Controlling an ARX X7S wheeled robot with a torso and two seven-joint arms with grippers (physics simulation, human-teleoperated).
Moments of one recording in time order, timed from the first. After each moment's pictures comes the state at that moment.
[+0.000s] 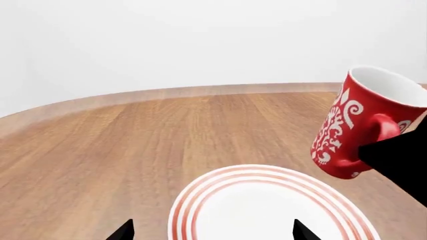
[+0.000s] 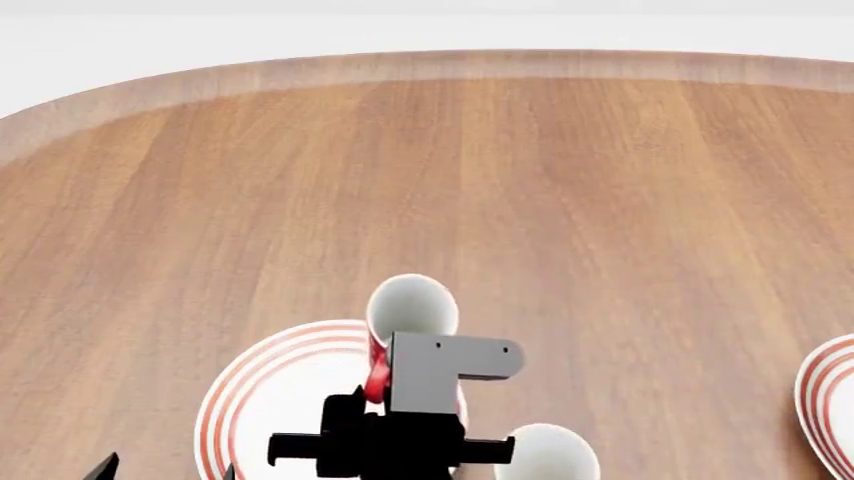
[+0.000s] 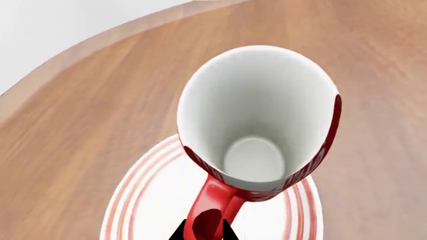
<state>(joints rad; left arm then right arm) -0.06 -0.29 0.39 -0.04 -0.29 0.07 -0.30 0.67 0.16 -0.69 0.23 0.97 0.46 0.56</state>
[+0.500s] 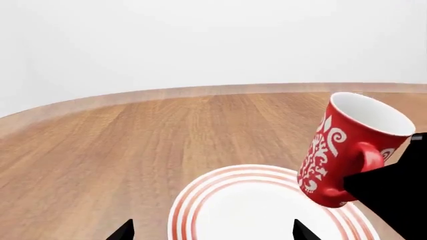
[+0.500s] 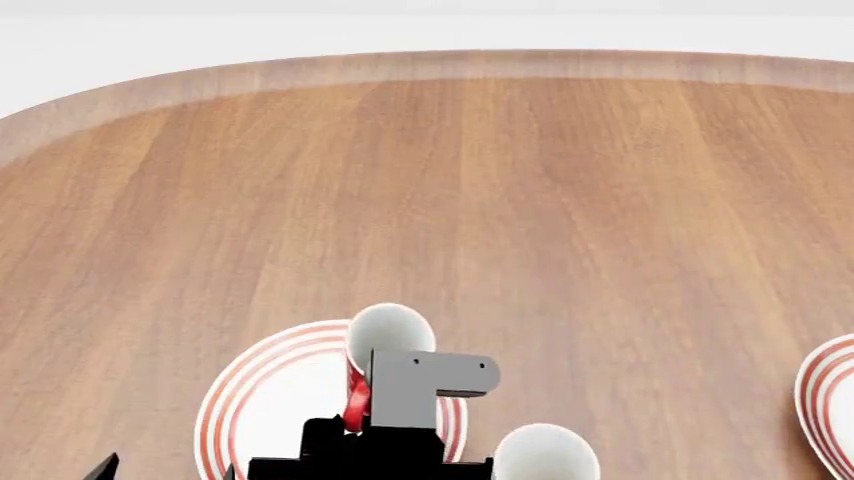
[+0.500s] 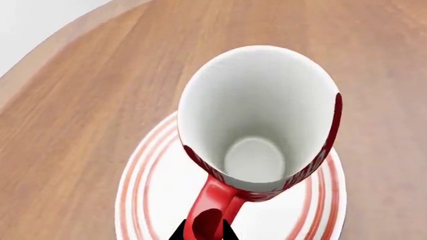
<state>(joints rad) -0.06 -0.30 0.39 -0.04 -0.29 0.08 -0.30 0.67 0.13 -0.71 0.25 1.03 0.51 0.57</state>
